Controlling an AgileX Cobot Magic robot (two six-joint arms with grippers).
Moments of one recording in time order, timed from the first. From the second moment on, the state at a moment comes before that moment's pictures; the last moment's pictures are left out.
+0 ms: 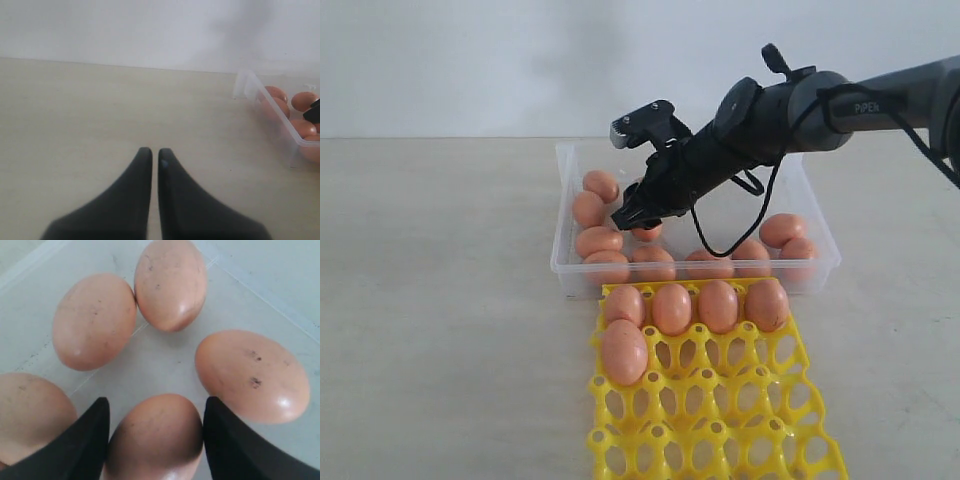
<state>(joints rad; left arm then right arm) 0.02 0.00 0.00 -0.13 0.30 0.07 0.29 2.30 -1.65 0.67 0.47 -0.91</state>
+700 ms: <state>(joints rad) 0.02 0.00 0.00 -0.13 0.30 0.07 0.29 2.22 -1.61 0.63 0.43 -0.81</state>
